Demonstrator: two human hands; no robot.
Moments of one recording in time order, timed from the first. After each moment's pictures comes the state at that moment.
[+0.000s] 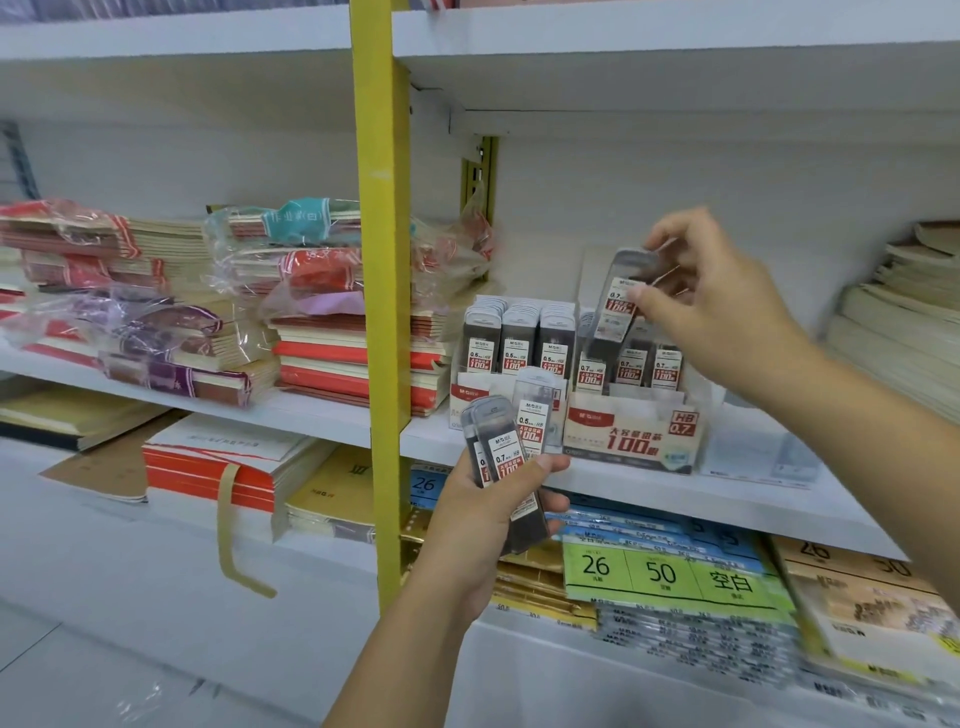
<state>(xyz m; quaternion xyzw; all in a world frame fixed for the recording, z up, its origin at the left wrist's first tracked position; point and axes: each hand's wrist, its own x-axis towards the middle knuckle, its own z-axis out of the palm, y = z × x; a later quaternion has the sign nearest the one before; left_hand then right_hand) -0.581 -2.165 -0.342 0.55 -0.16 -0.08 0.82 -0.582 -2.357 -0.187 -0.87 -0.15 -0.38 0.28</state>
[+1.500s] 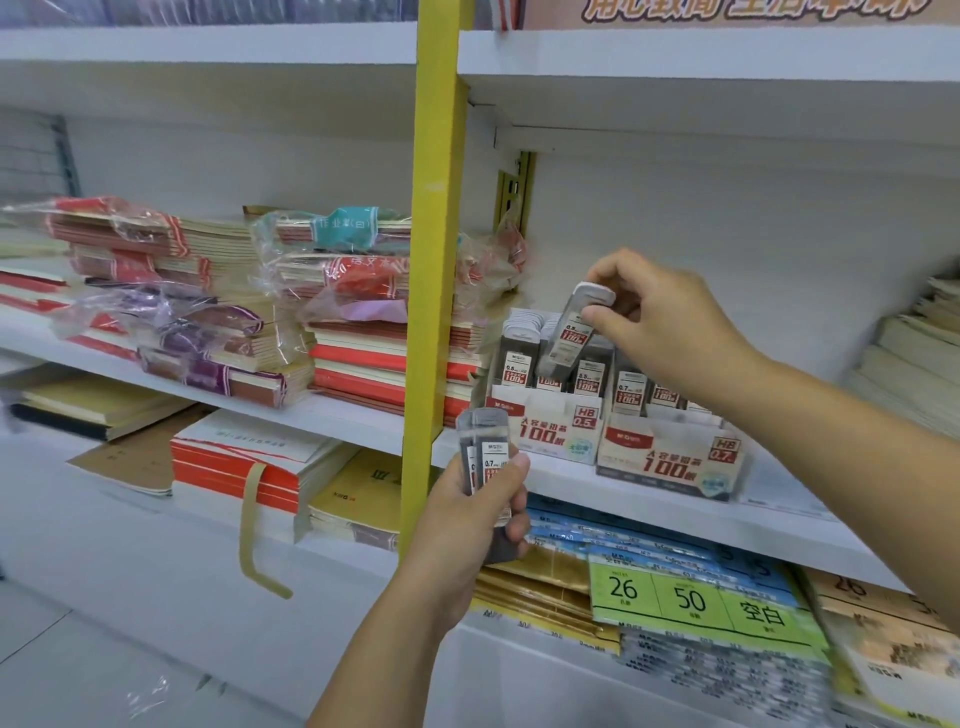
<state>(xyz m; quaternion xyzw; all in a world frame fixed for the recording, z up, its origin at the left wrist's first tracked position) -0.571 -2.127 -0.343 0.54 -0.13 -0.08 0.83 -0.549 -2.307 -0.185 -0.90 -0.19 -0.33 0.20</state>
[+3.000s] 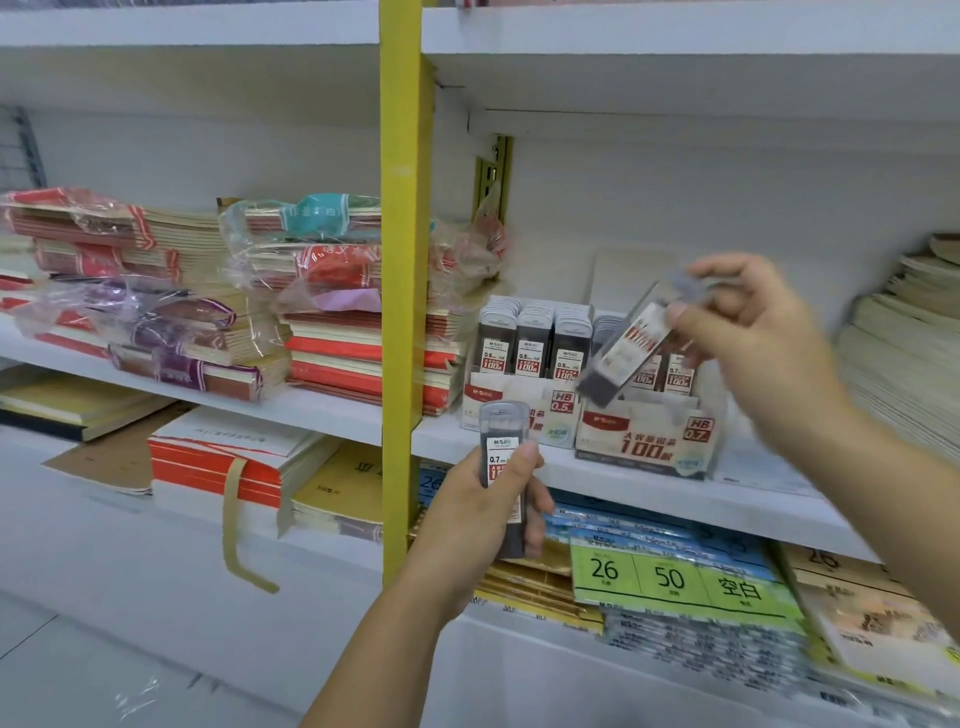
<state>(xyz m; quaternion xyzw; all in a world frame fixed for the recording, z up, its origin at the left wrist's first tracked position) -0.578 -2.144 -0.339 0.62 -0.19 -0.09 0.76 -0.600 -2.353 -0.208 -0.78 -0.14 -0.35 0.50</state>
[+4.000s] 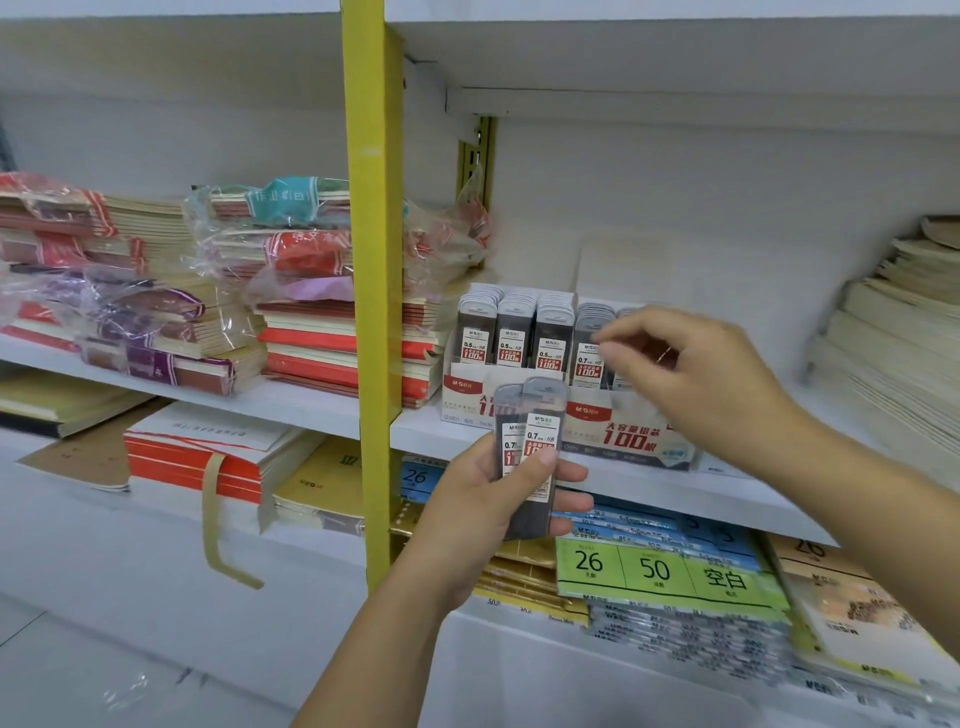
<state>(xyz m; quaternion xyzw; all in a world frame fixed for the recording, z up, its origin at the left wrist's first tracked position) -0.579 -2.162 -0.338 0.57 -0.23 -0.12 0.78 -0.595 -2.350 -0.227 -0.91 -0.16 -0.31 0.23</state>
